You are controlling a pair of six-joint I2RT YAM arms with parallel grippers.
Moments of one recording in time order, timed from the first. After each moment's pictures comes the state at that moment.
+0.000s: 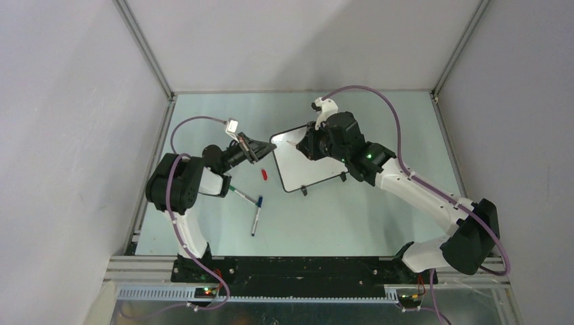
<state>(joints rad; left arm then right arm) -0.17 1.88 0.59 1.48 0.81 -0.87 0.76 1.38 1.24 -0.26 0.01 0.37</state>
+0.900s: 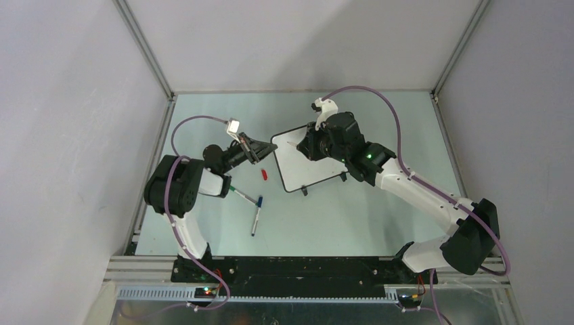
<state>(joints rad) -0.19 1.85 0.59 1.45 0.80 -0.84 0.76 1.38 1.24 -0.27 0.01 0.37</state>
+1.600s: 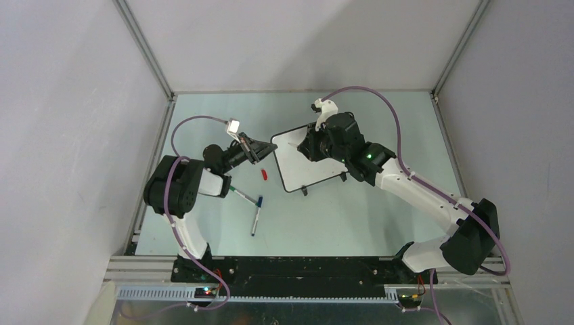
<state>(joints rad) -0.19 1.84 0.58 1.43 0.79 -0.83 0.76 1.38 1.24 -0.28 0.01 0.36</state>
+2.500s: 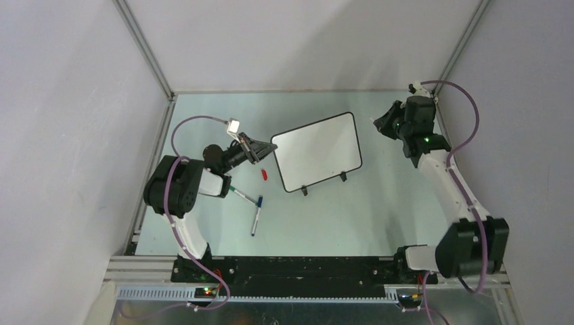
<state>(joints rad) -0.19 1.84 0.58 1.43 0.79 -0.83 0.11 1.28 1.13 -0.30 -0.06 0.49</state>
